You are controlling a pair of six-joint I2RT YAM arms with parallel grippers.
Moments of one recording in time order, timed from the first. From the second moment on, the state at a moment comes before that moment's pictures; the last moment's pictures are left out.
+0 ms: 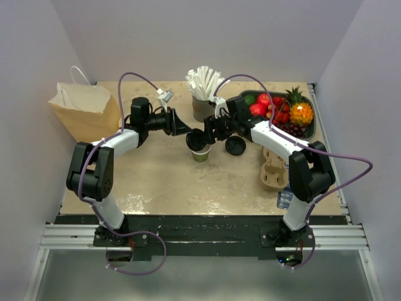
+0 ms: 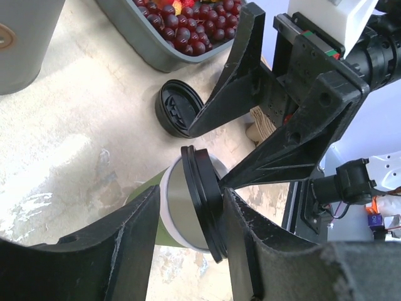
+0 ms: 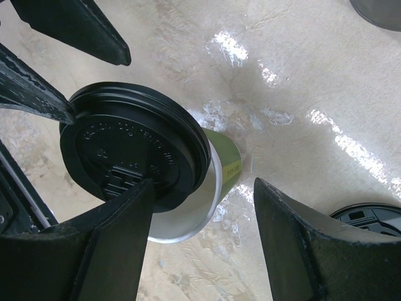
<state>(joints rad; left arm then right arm) -0.22 1.74 1.04 0.32 0.97 -0.41 0.50 1.77 1.31 -0.30 -0.43 0.13</state>
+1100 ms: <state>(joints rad) -0.26 1.74 0.99 0.28 0.93 -0.41 0.50 1.77 1.33 -0.29 -0.44 0.14</state>
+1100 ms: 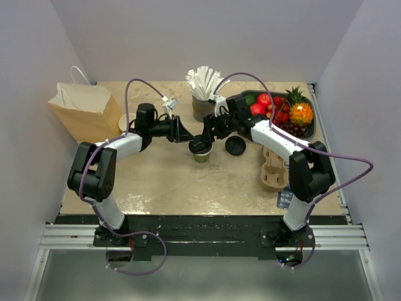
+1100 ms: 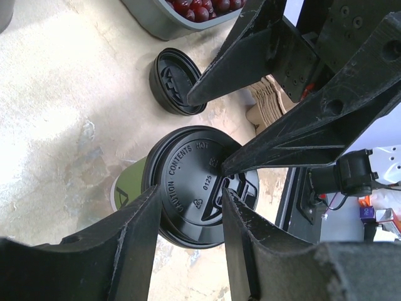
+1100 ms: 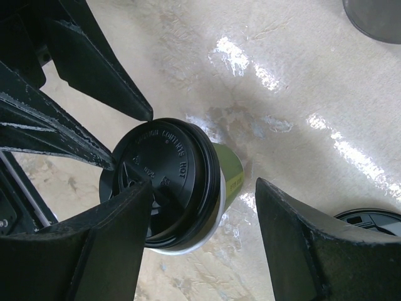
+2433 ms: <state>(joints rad) -0.30 1.74 0.99 0.34 0.97 -0.46 0.50 1.72 1.30 -0.34 -0.43 0.13</state>
